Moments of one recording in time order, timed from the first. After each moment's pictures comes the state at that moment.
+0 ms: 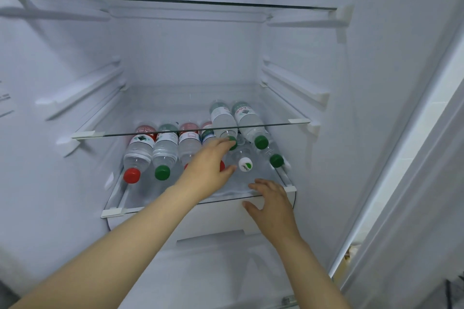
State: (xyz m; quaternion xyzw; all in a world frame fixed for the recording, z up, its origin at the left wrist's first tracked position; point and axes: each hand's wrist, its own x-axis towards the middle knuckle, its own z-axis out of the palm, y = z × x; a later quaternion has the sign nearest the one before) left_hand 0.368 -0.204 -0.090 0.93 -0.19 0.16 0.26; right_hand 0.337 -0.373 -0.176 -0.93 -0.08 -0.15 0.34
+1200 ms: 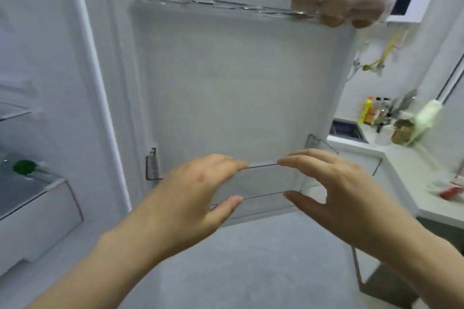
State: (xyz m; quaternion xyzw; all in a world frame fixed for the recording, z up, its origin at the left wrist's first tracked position) left_hand 0.082 -0.352 -0.015 0.65 -0.72 0.04 0.23; right_hand -0.128 -0.461 -0.003 -0.93 0.28 -0.23 -0.02
